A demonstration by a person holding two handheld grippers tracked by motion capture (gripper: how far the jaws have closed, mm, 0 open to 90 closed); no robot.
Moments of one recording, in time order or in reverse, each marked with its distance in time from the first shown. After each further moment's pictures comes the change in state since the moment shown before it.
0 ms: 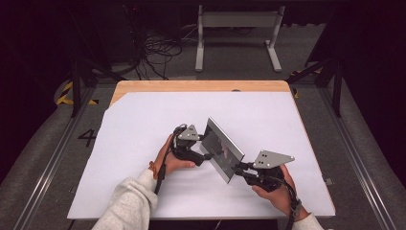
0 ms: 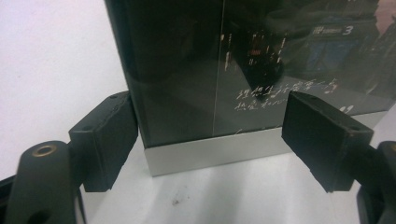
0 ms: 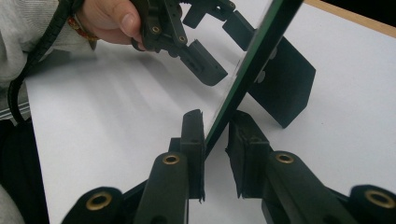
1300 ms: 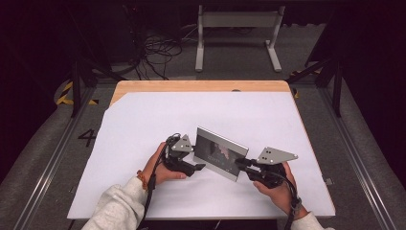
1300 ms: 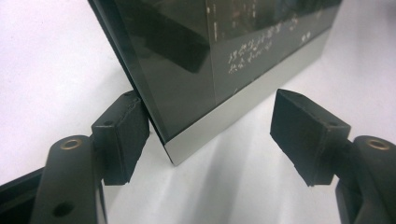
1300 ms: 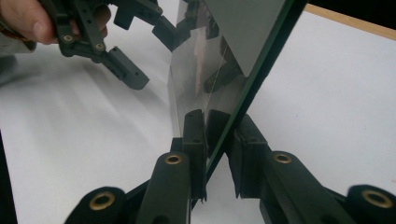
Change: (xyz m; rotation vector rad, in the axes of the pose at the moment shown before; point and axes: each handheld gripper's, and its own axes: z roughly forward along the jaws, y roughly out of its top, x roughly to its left) left arm -0.027 -0.016 -0.034 0.110 0.020 0.041; right arm -0.010 -0.004 -0.001 -0.017 -0.067 0.062
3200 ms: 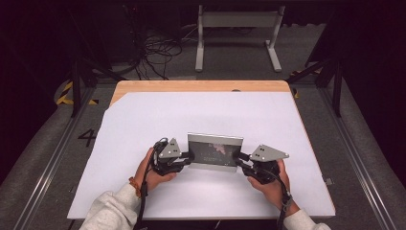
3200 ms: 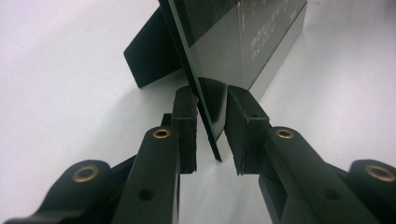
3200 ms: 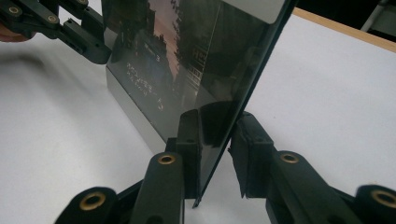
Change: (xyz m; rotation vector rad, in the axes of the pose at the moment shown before) left arm -0.003 -0.024 -0.020 -0.063 0.100 -0.013; right arm -0.003 -0.001 0.021 0.010 -0.112 -0.018
